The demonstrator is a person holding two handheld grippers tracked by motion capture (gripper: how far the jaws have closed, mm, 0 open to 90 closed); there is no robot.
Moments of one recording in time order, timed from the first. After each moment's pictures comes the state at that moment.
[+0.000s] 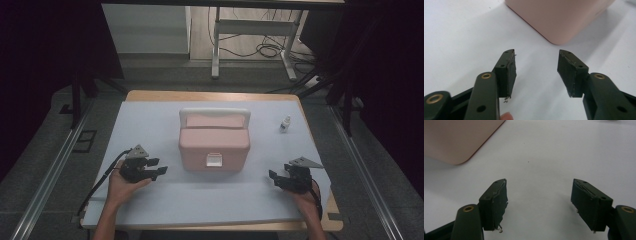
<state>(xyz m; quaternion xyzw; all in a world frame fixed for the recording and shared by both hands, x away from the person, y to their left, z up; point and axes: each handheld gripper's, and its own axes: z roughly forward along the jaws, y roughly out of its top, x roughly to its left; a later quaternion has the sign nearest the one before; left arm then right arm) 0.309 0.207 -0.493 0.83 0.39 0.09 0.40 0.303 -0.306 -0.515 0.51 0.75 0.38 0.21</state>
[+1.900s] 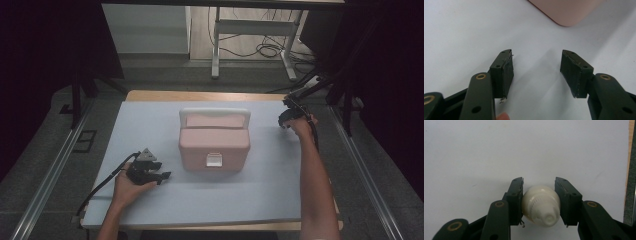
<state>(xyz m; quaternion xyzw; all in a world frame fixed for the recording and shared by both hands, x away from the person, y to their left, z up) 0.316 0.194 -0.514 0.85 0.39 0.09 0.35 0.547 -0.324 -0.464 0.63 0.75 0.14 0.12</state>
